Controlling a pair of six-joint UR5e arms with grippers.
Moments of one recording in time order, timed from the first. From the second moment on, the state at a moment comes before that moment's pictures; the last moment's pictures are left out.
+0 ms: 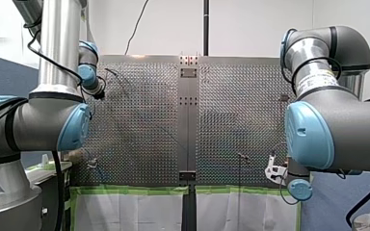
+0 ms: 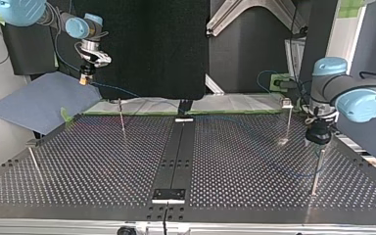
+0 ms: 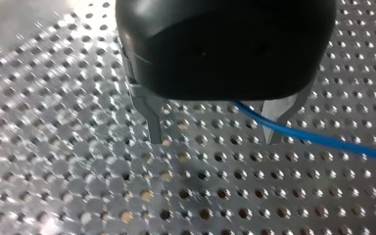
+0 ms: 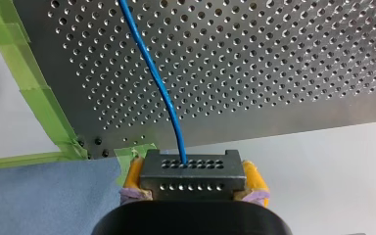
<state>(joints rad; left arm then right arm) 0.25 -1.72 -1.77 -3.00 -1.50 -2.28 1.61 -0.63 1.99 -1.36 1.51 1.74</state>
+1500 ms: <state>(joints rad) 0.22 -1.55 -1.83 -3.06 -1.56 -2.24 1.61 -0.63 1.99 -1.36 1.51 1.75</state>
